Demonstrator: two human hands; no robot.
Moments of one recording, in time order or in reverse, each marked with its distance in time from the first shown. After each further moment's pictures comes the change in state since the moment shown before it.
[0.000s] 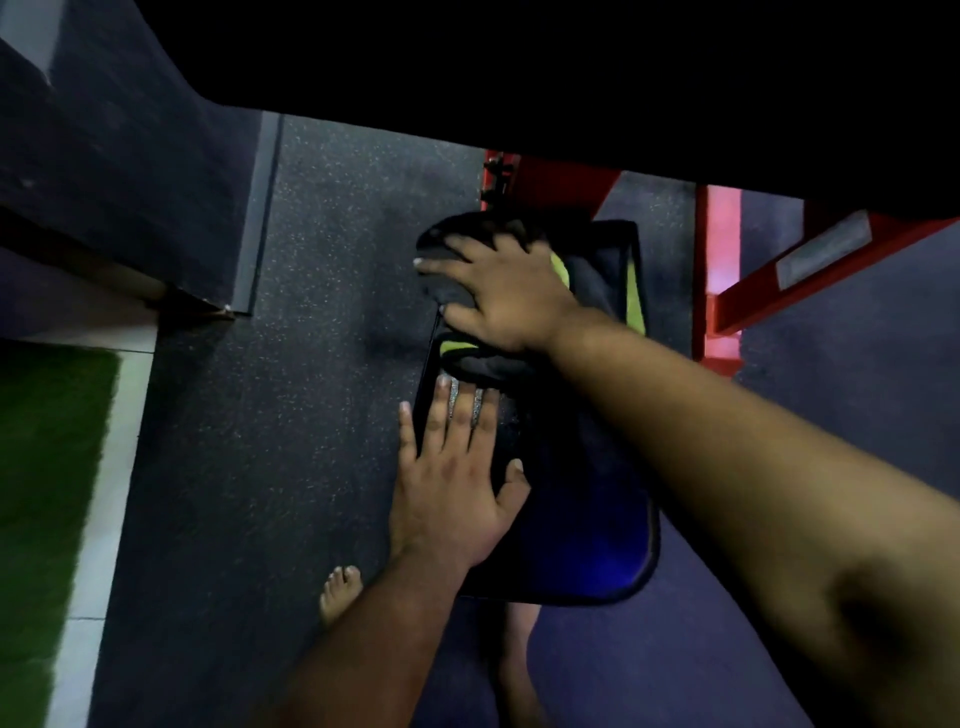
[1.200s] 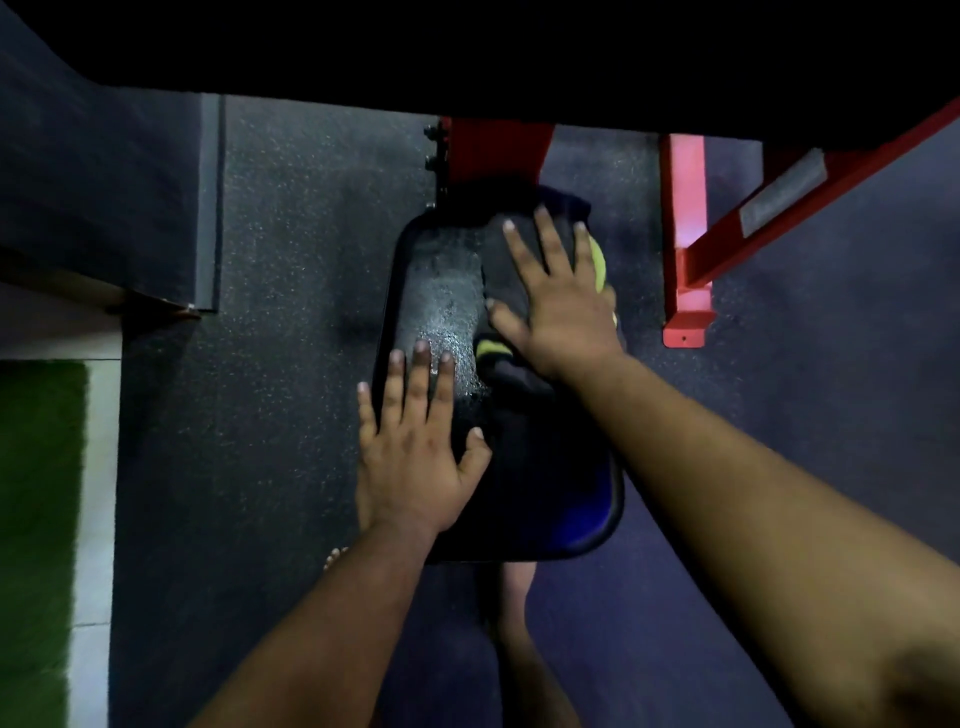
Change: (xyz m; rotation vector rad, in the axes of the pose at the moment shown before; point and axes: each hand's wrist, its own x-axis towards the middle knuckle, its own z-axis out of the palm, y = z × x) left_hand 0.002 -0.002 0.007 0.006 0.034 0.013; right_hand -0.098 0.033 0.032 0.279 0.092 0.481
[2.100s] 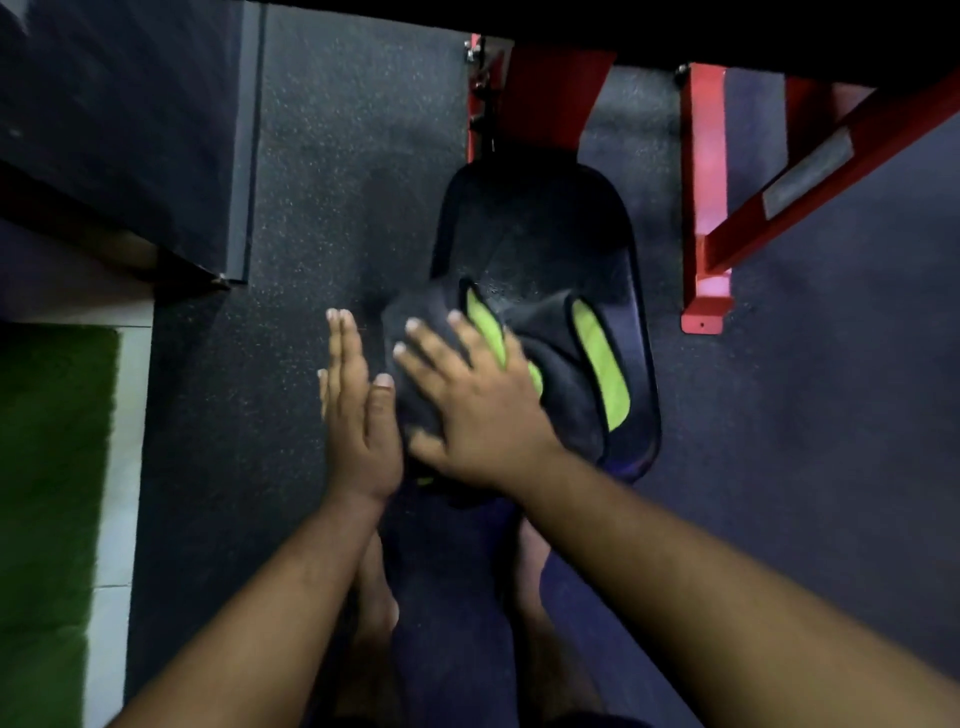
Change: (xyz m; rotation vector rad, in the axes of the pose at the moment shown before) left_hand -0.054 -0.077 -0.012 -0.846 0.289 -0.183; right_hand -0.132 -0.115 0.065 -0.214 0.024 -0.434
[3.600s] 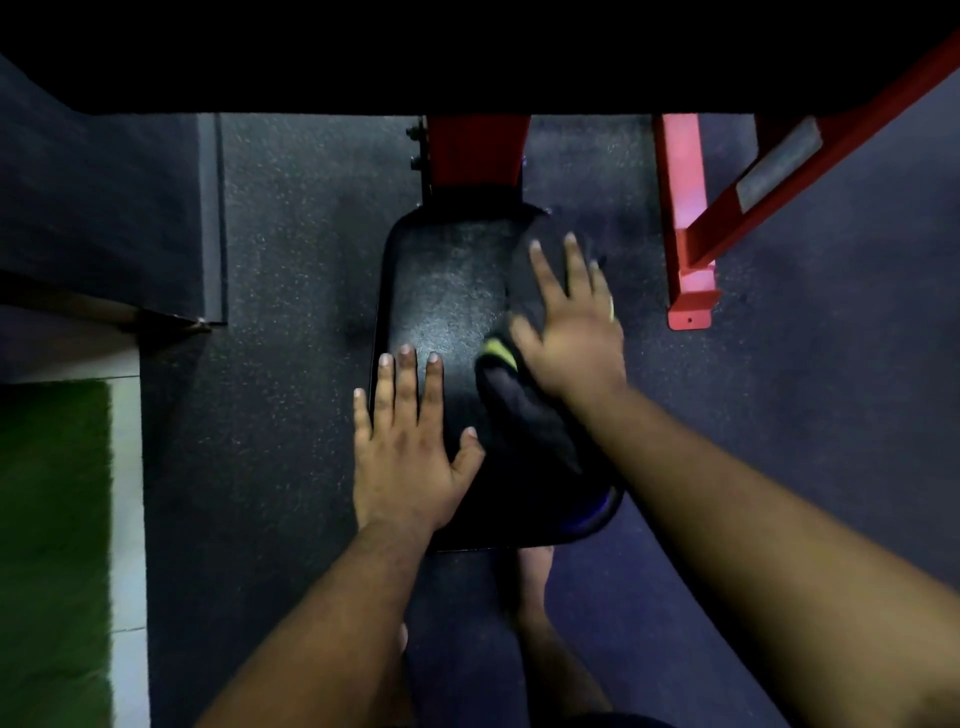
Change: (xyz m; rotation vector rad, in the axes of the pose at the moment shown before) left_hand 0.021 0.043 0.072 0.901 -0.285 0.176; right_hand 0.031 0.160 -0.022 0.301 0.041 0.602
